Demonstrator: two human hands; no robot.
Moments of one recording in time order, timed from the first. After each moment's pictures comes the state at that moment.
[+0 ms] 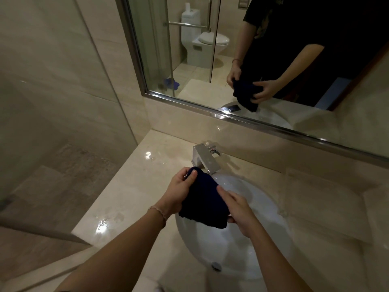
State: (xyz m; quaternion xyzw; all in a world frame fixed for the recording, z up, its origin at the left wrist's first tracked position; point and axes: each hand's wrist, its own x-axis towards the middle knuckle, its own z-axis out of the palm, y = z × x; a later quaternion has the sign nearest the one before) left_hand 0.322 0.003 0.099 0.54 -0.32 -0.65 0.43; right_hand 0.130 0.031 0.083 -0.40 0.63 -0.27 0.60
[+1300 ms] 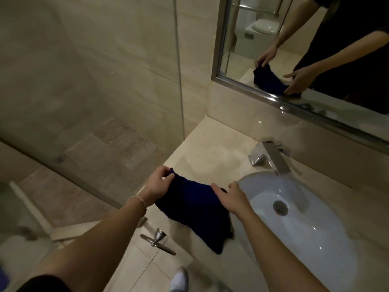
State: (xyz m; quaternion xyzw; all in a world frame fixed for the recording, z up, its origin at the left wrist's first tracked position) left_hand 0.573 0.057 0.039 0.76 -0.38 -0.43 0.29; right_hand 0.327 0.022 0.058 -0.56 0.68 -0.01 0.47
